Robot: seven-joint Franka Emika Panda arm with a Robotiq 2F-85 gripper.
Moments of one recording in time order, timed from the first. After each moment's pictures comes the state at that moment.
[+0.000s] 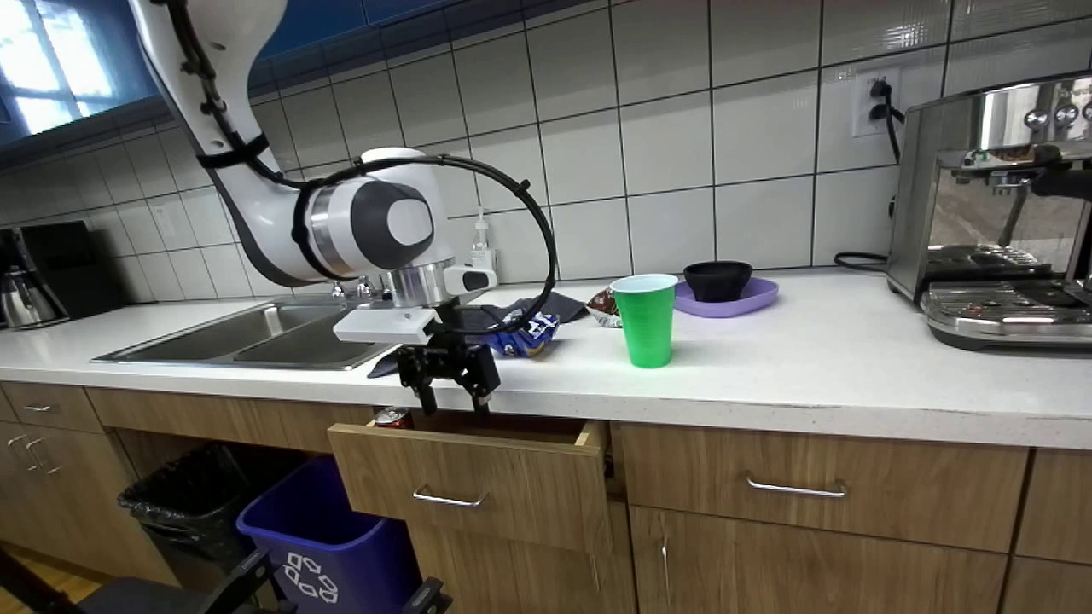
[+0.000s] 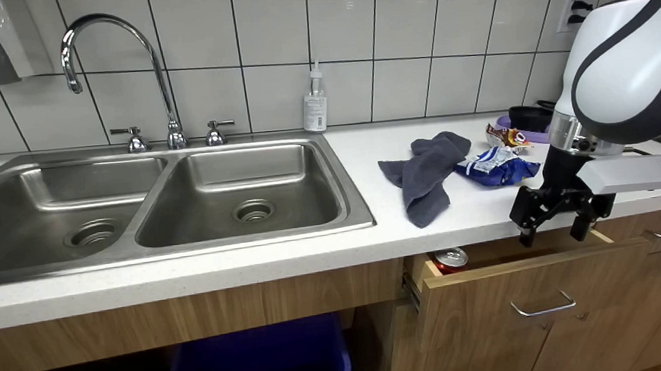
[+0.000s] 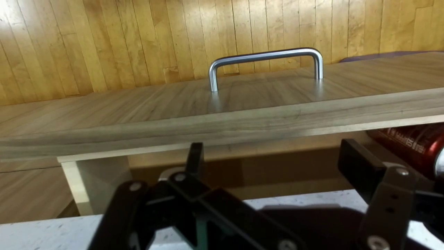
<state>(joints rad) 0.01 0.25 -0.04 -2.53 -0.05 2.78 0.12</state>
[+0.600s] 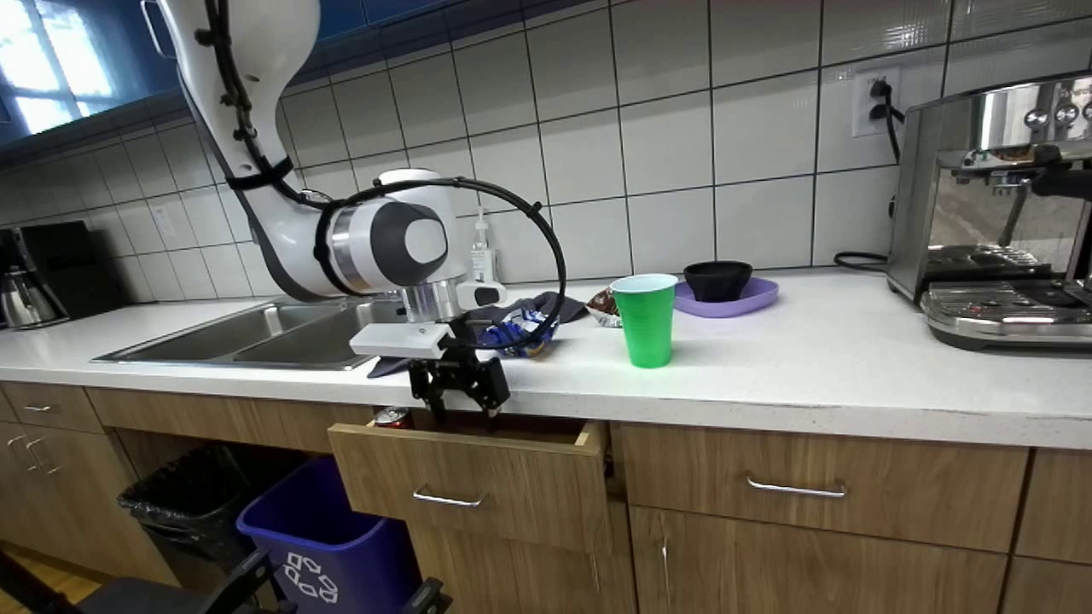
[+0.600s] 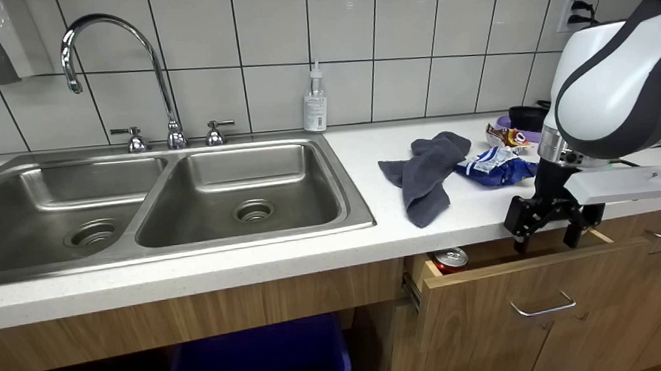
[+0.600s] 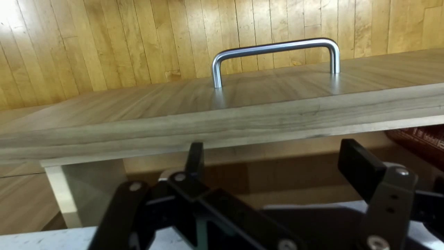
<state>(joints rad) 0.02 0.35 -0.05 -2.47 -0.05 2.78 0.12</state>
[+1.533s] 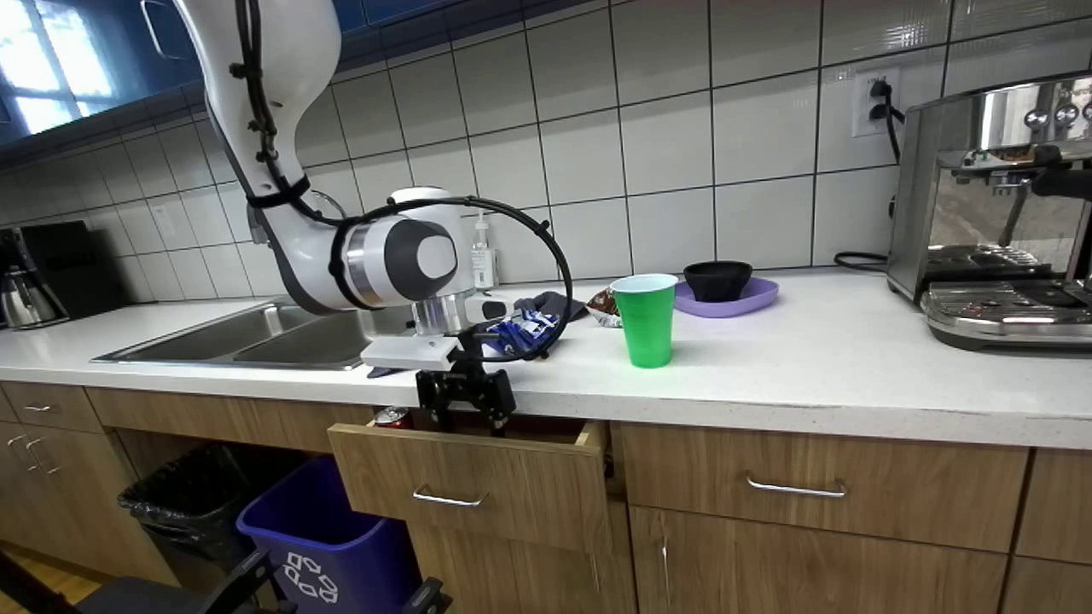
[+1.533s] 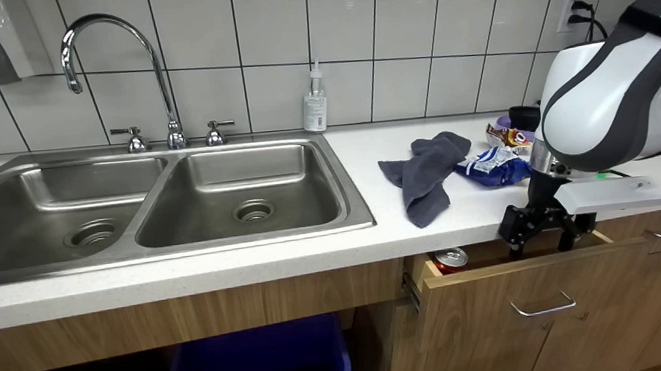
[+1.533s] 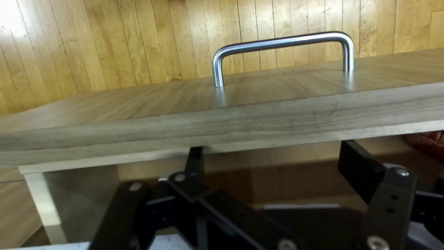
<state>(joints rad) 0.02 0.42 -0.05 -2.41 -0.05 2.78 0.12</state>
